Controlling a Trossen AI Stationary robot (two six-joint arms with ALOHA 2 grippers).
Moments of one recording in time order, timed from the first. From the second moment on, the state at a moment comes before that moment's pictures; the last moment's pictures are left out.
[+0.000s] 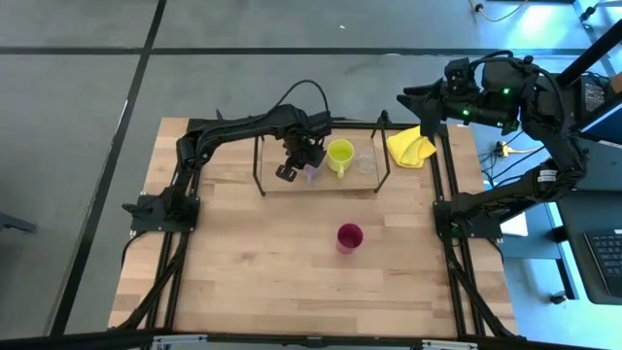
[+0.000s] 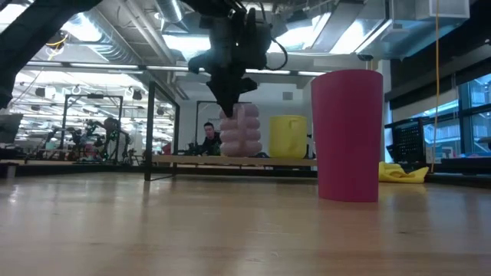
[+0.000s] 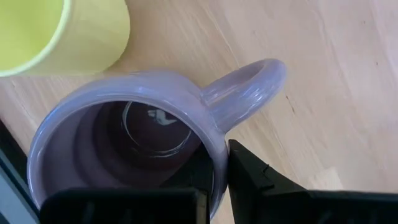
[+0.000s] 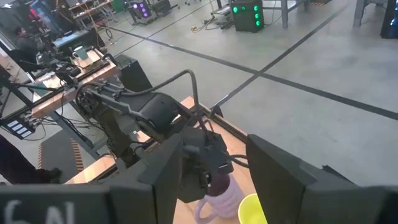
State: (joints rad) left arm 0.38 2.05 1.93 -1.29 0.10 0.82; right arm -0.28 1.23 1.96 -1.02 0.19 0.42
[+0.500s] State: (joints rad) left arm 0.38 2.05 1.93 -1.26 0.00 0.78; right arm -0.28 1.23 1.96 -1.03 0.19 0.43
